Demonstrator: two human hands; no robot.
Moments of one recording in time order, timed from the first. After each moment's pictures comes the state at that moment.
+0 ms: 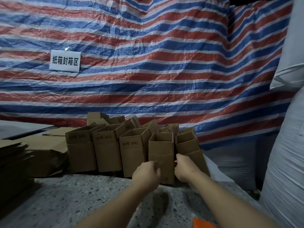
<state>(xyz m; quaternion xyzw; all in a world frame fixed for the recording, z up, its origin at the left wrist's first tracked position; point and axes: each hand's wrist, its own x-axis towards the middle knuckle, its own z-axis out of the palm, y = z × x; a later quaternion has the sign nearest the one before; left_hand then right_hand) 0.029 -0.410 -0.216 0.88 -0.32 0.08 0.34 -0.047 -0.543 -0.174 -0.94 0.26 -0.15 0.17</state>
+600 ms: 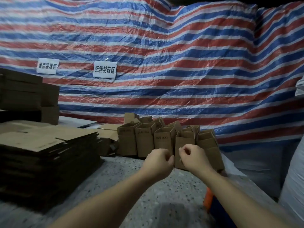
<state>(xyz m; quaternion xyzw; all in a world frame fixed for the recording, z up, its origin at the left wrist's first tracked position) -0.088 -0.250 -0.156 0.83 -0.35 0.11 0.42 -0.156 -0.384 -0.130 -0.90 0.13 -0.29 0.30</state>
